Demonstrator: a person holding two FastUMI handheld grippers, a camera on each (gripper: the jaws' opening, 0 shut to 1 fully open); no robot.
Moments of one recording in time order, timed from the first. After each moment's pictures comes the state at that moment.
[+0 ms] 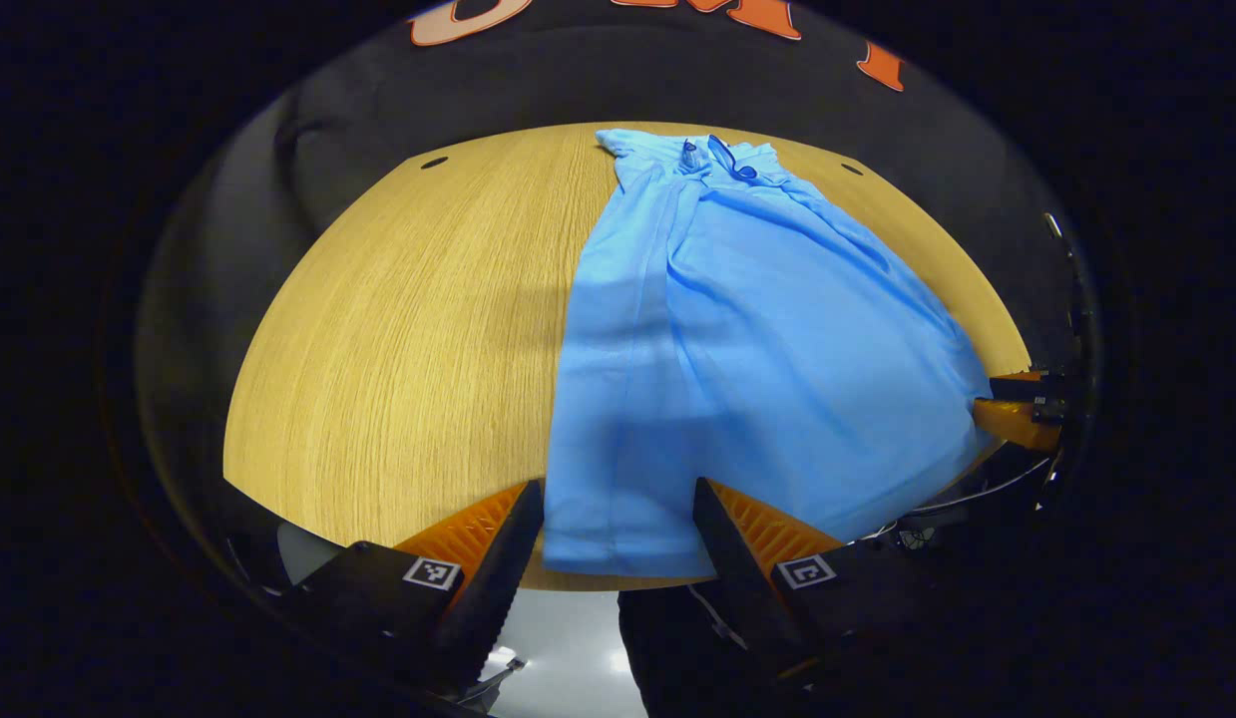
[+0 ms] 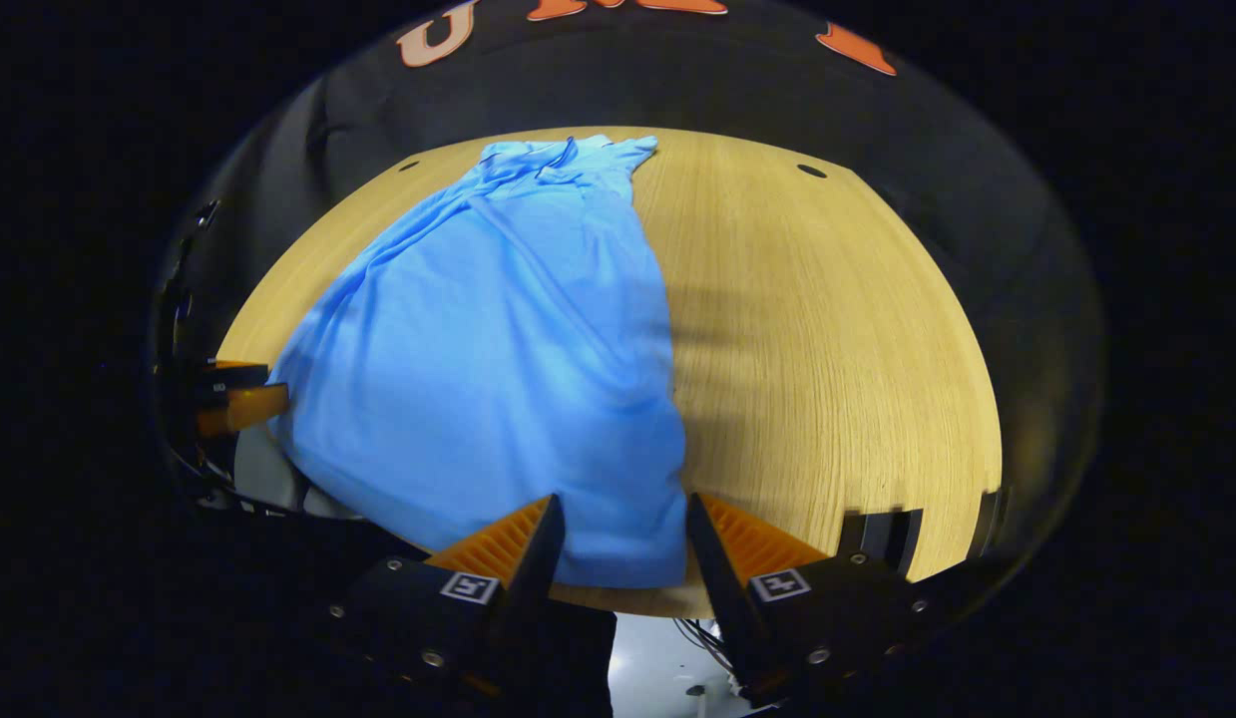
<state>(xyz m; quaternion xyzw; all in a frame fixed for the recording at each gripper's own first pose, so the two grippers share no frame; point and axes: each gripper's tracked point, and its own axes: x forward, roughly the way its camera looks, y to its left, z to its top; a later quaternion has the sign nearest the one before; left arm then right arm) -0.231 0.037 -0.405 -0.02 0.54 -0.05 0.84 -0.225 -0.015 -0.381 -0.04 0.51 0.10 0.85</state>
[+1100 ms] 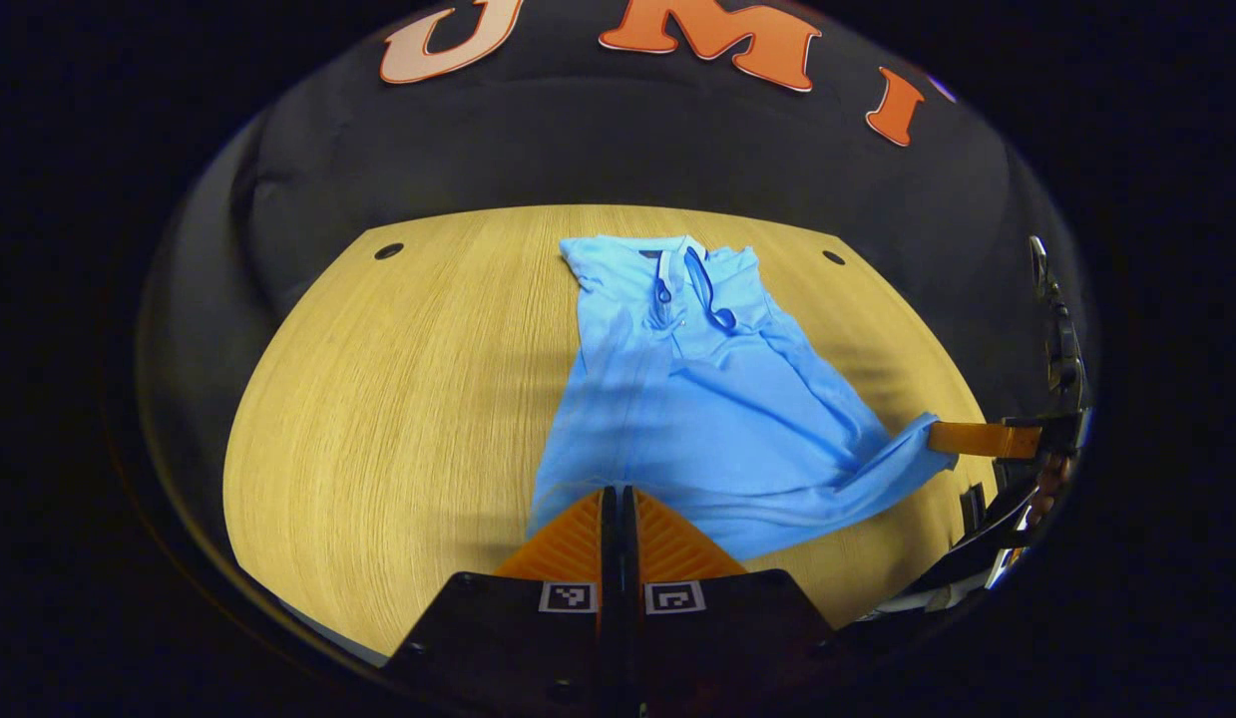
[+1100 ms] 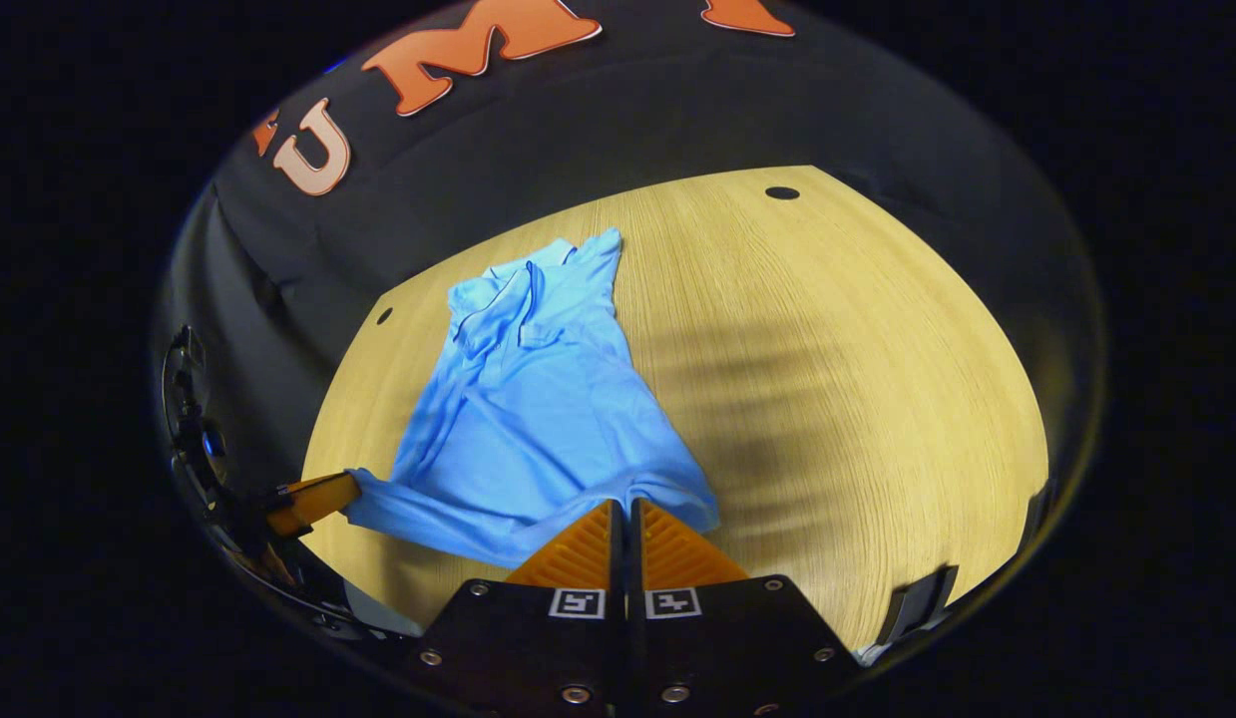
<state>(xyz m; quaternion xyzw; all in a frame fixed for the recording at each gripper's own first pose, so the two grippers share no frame) -0.055 0.017 -0.332 -0.06 0.45 -0.09 0.89 -0.092 0.039 -0.310 0.13 0.47 0.09 0.87</state>
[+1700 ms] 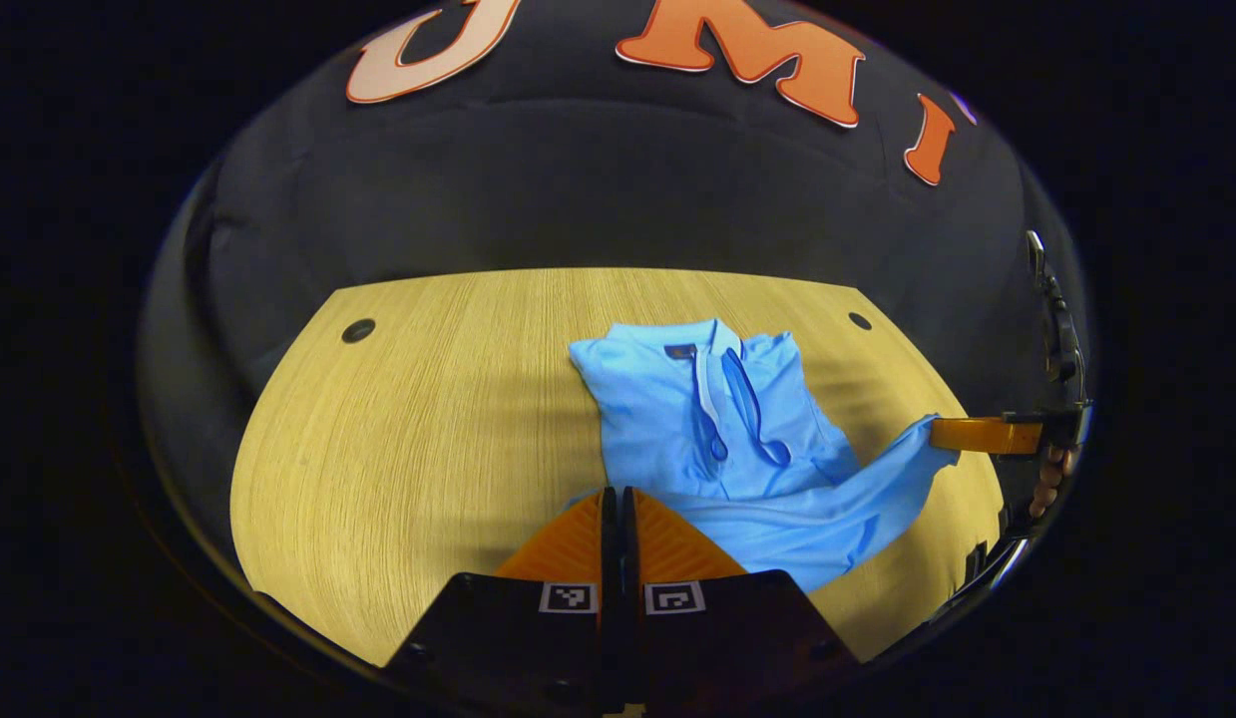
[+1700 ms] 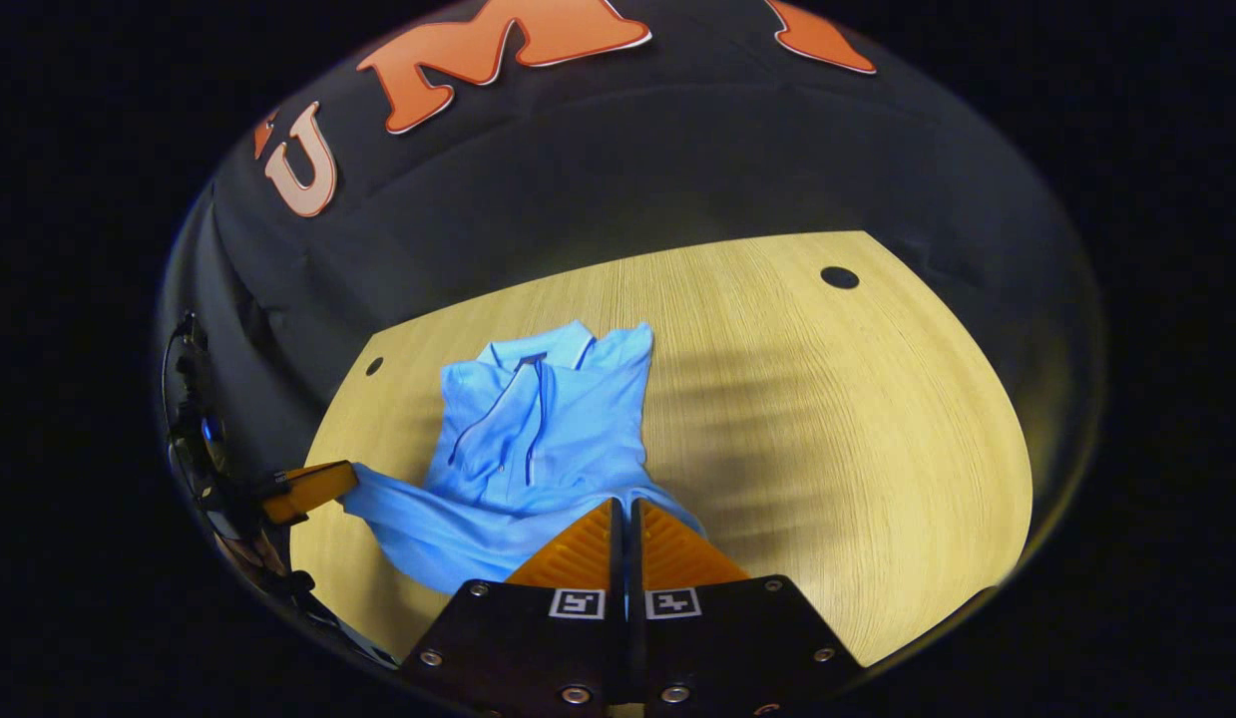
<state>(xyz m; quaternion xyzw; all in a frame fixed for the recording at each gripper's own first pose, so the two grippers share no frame) 0.118 0.039 -0.322 -0.06 0.40 -0.11 0.91 0.064 0.070 -0.286 0.11 0.42 0.10 0.90</state>
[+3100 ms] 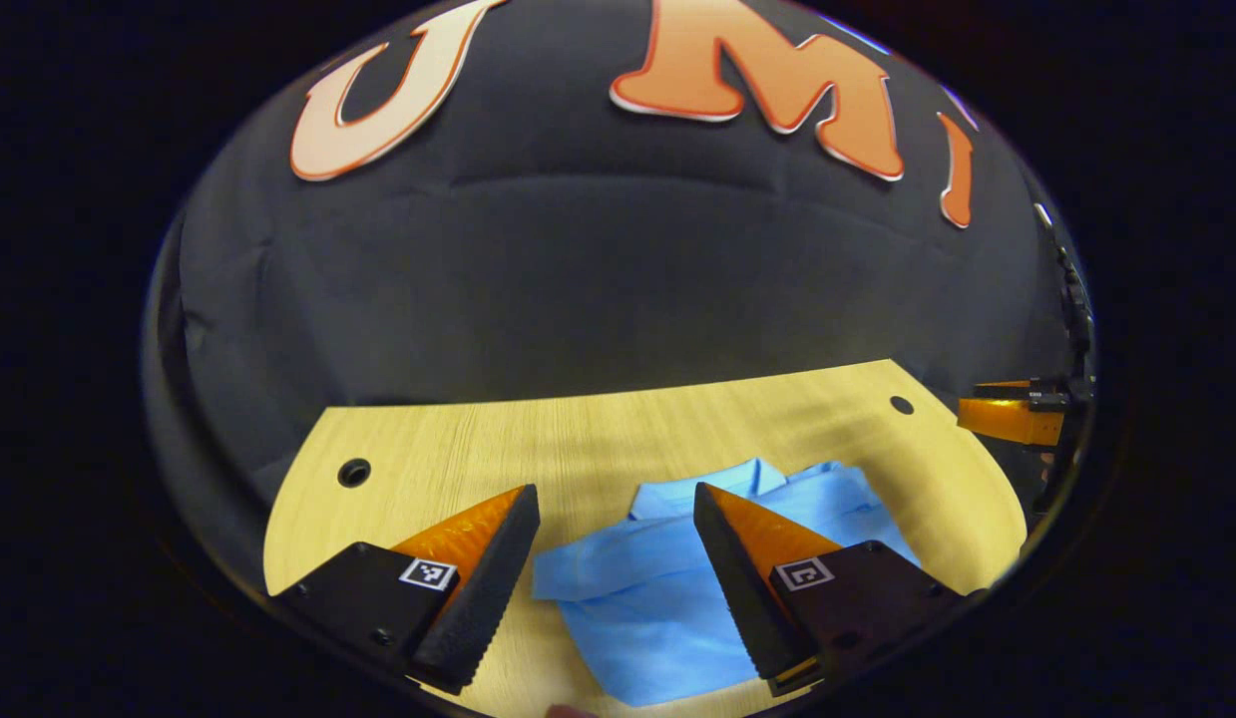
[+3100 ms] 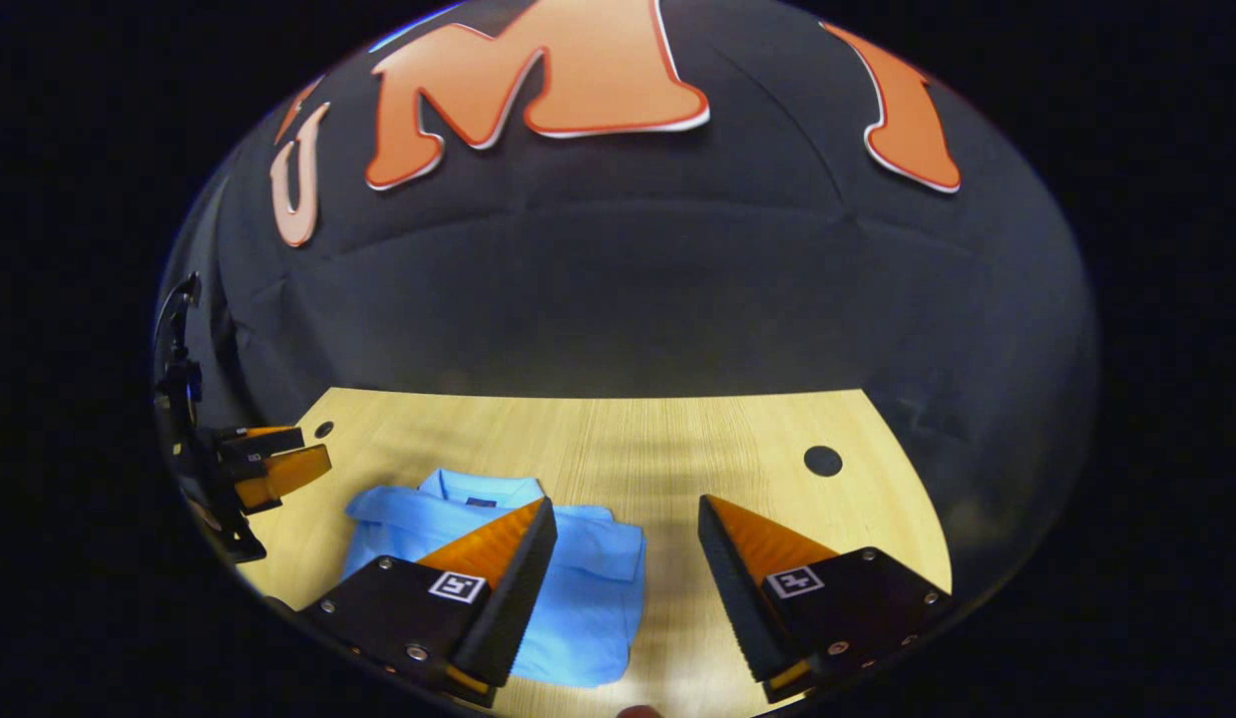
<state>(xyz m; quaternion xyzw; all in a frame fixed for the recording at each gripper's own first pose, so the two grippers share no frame) 0.244 0.041 -0.254 -0.01 0.29 -0.10 0.95 0.179 0.040 -0.200 0.01 0.28 0.08 0.96</state>
